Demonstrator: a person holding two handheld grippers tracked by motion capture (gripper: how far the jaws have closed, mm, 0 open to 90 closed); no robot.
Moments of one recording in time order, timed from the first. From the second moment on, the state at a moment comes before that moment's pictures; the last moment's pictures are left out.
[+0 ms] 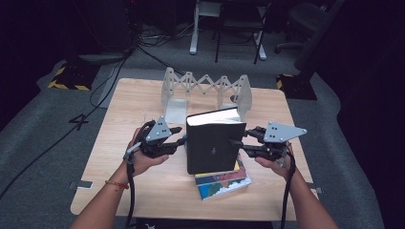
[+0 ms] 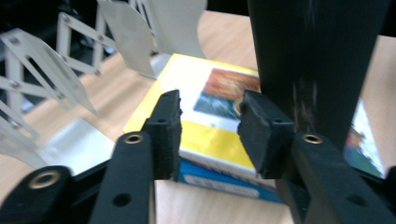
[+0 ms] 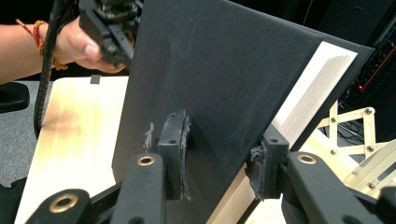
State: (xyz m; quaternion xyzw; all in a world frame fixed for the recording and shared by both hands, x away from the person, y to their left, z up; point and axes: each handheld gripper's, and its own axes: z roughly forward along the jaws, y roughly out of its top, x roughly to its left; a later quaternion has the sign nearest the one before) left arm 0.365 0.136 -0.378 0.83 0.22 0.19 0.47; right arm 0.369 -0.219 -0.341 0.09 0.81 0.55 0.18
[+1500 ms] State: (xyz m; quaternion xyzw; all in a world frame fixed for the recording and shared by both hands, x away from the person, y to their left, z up) left arm 0.364 0.084 -0.370 0.81 0.13 0.11 0.56; right arm 0.356 -0.223 -0.350 0.09 0.80 0.57 0.20
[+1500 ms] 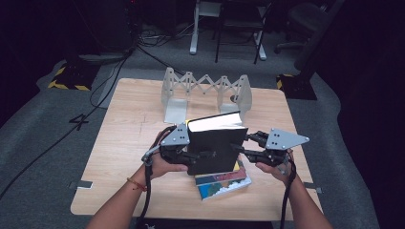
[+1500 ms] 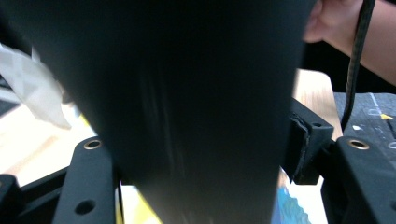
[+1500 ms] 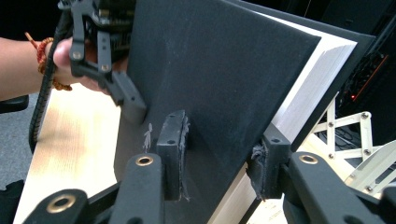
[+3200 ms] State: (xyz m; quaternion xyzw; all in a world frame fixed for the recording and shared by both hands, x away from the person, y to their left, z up) left arm 0.346 0.076 -0.358 0.80 0.11 0.10 0.58; right arm 0.350 -0.300 -0.469 0.24 0.87 0.39 0.20
